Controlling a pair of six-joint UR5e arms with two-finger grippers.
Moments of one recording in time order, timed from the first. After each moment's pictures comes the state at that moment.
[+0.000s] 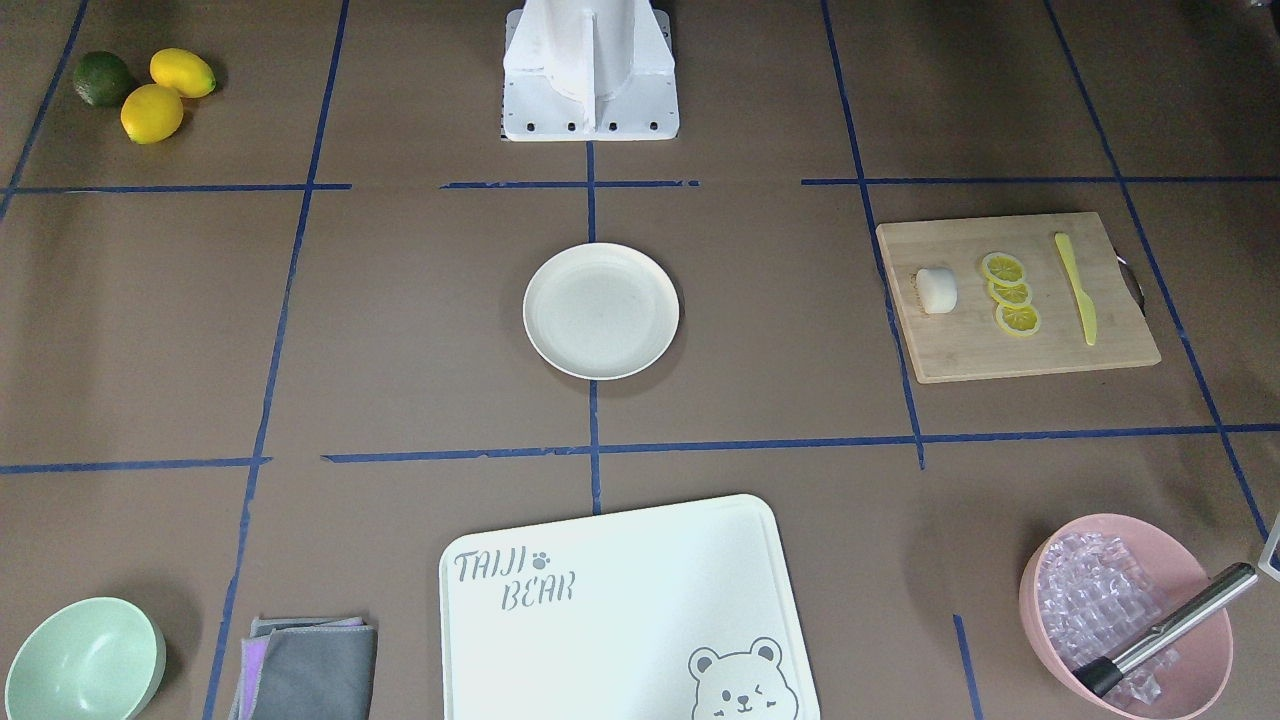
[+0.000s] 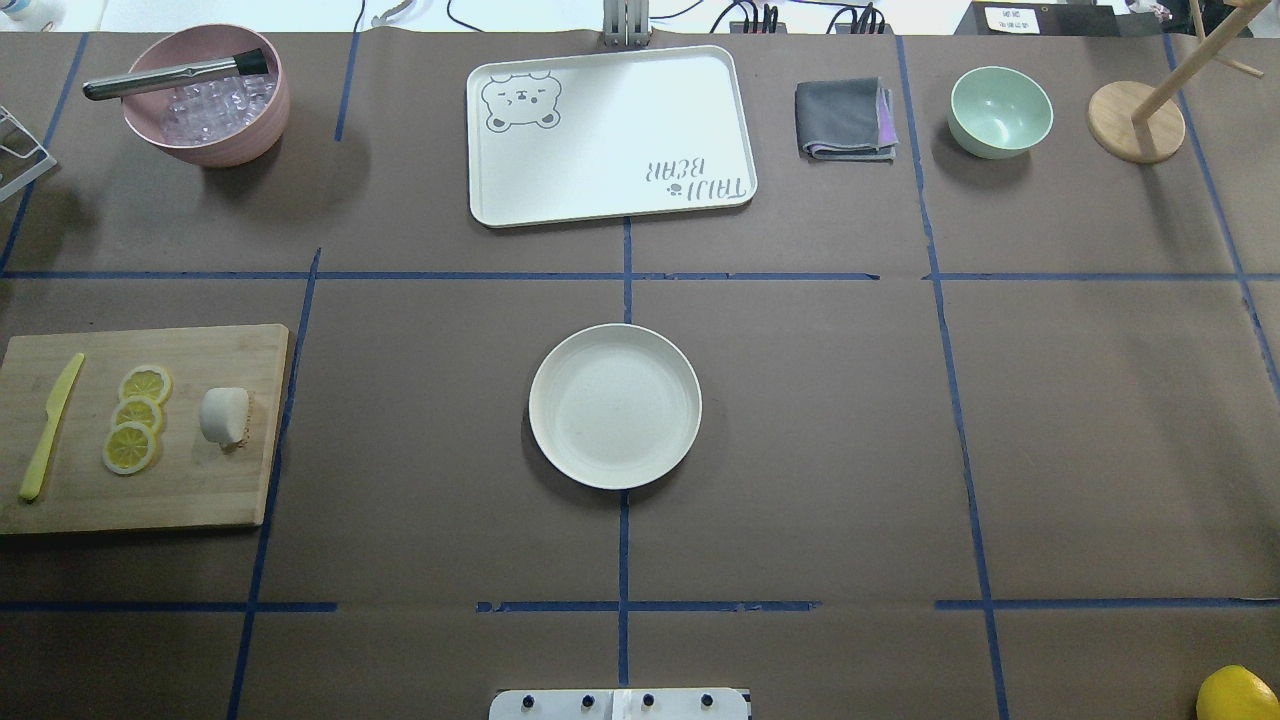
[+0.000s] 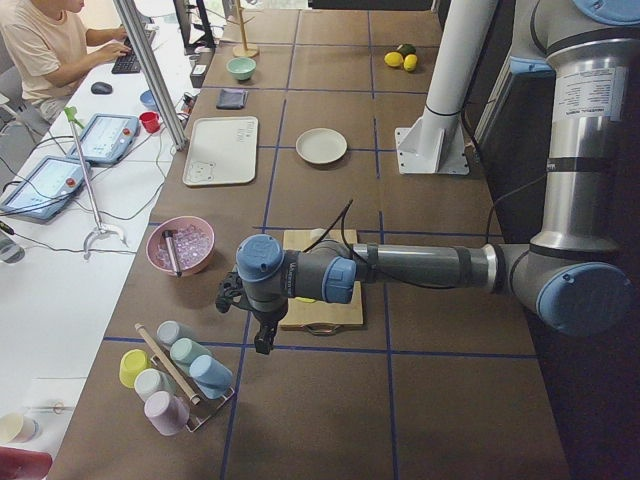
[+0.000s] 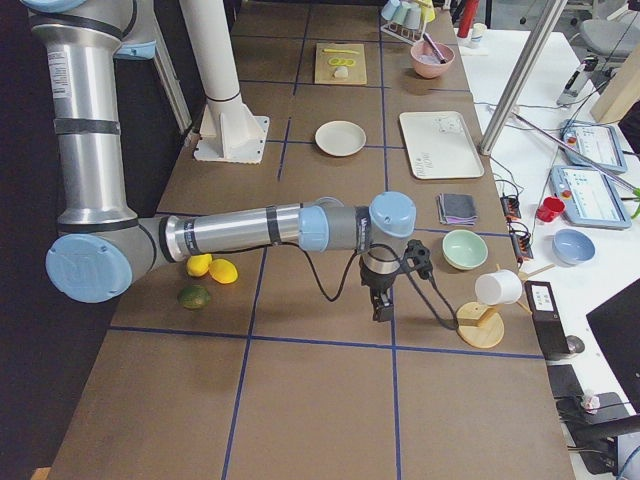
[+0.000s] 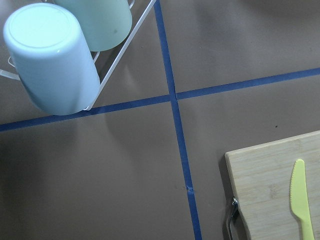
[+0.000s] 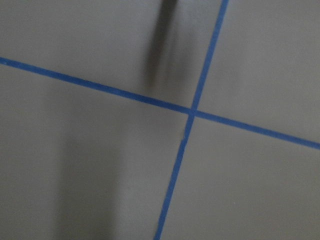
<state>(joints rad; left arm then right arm) -1.52 -1.56 -1.60 -1.68 -2.35 0.07 1.53 -1.57 1.71 -1.69 2.28 -0.19</state>
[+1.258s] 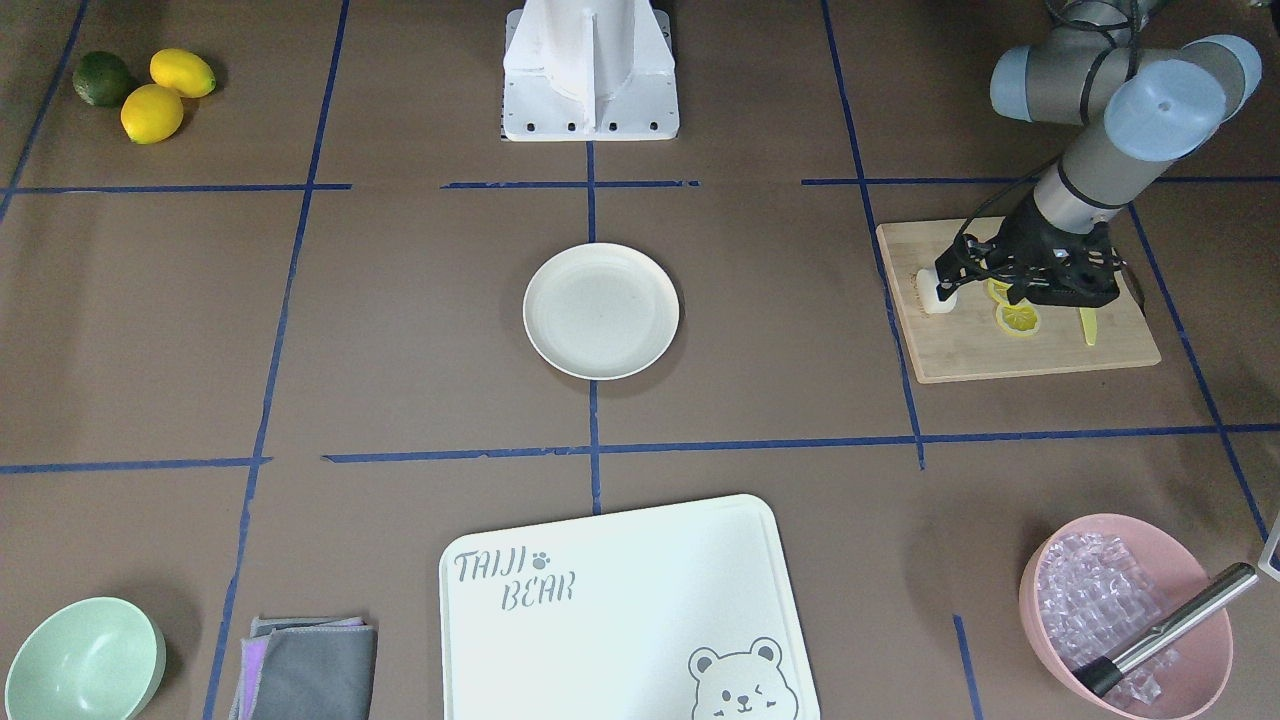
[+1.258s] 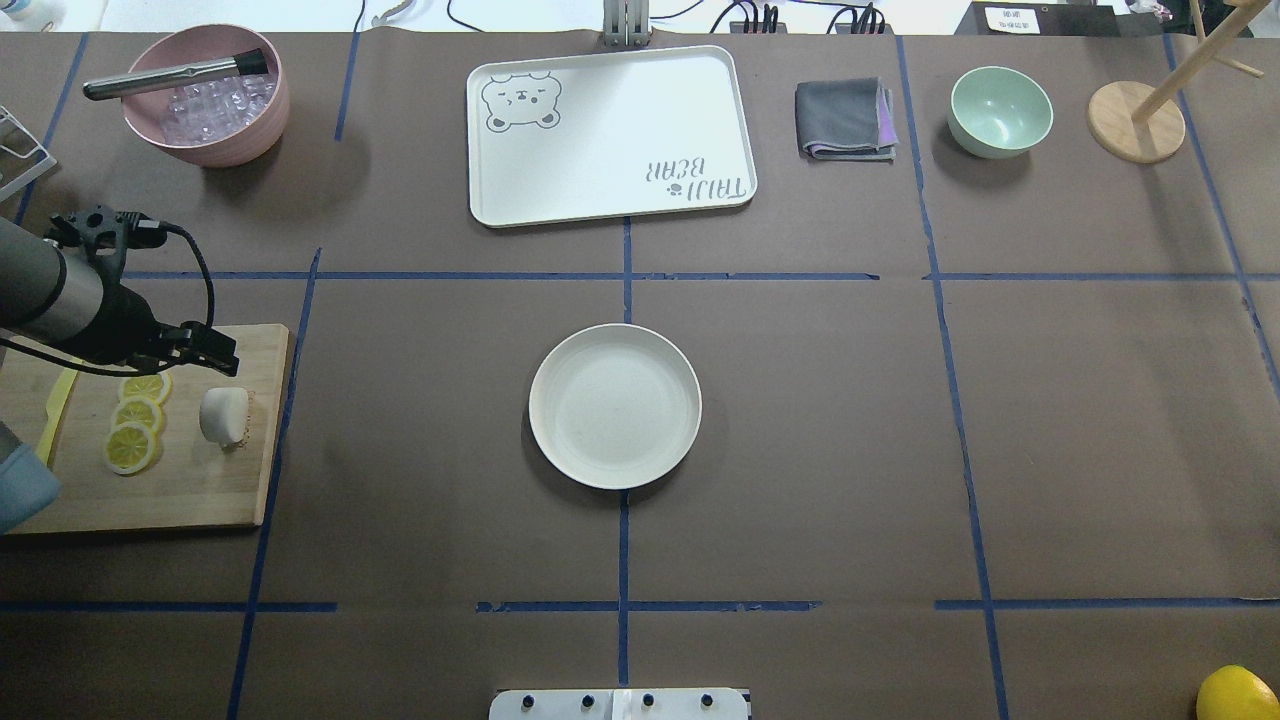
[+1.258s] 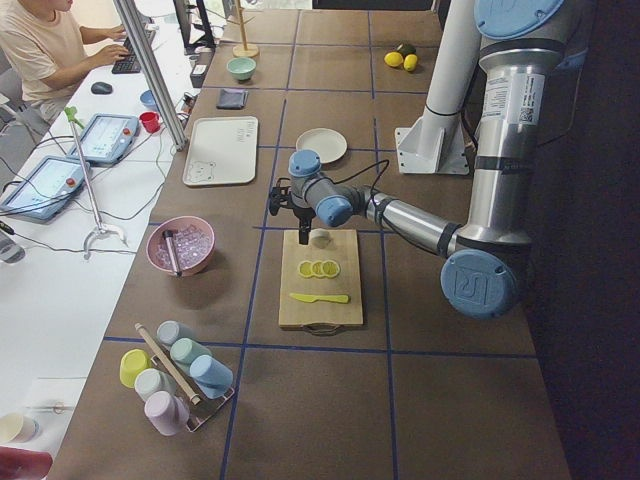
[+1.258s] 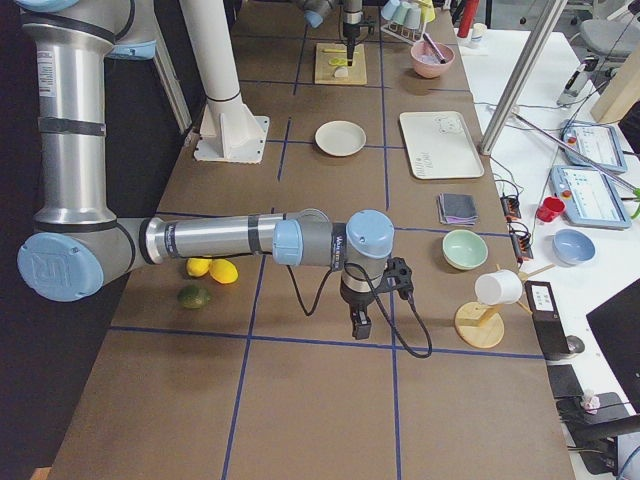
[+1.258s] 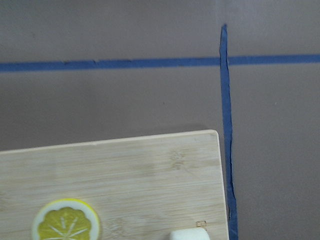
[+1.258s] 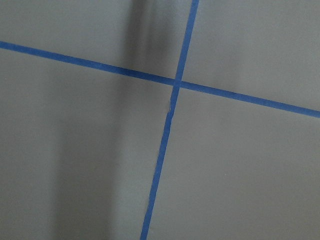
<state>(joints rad) -0.84 -1.62 -1.79 -1.98 -2.13 -0.91 1.55 -1.62 1.73 -1.69 2.29 -0.19</state>
